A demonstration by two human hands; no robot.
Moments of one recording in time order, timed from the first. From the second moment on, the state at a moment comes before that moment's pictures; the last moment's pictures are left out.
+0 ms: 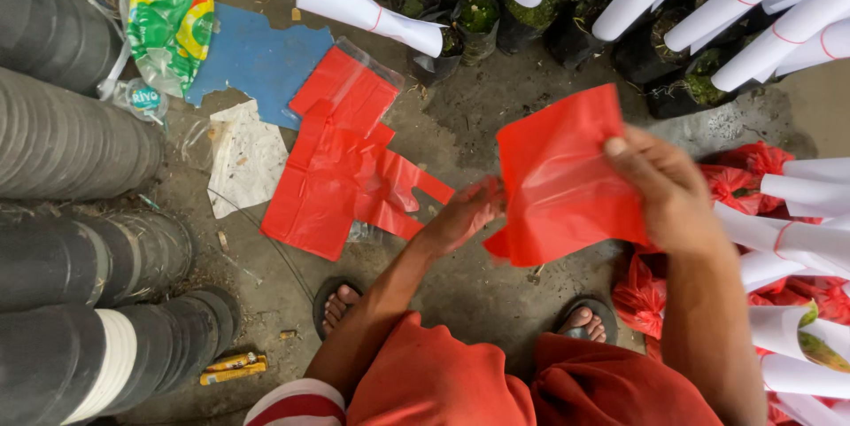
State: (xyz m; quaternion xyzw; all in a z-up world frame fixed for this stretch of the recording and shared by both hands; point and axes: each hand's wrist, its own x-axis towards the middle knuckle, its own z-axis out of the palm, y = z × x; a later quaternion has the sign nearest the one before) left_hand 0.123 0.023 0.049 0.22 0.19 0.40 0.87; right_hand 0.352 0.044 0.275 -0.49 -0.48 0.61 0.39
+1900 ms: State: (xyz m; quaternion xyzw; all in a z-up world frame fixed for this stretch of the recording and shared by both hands) left_hand 0.086 0.069 0.092 0.39 0.67 0.34 0.54; right_hand 0.378 0.005 0.081 -0.46 -0.36 0.60 0.54
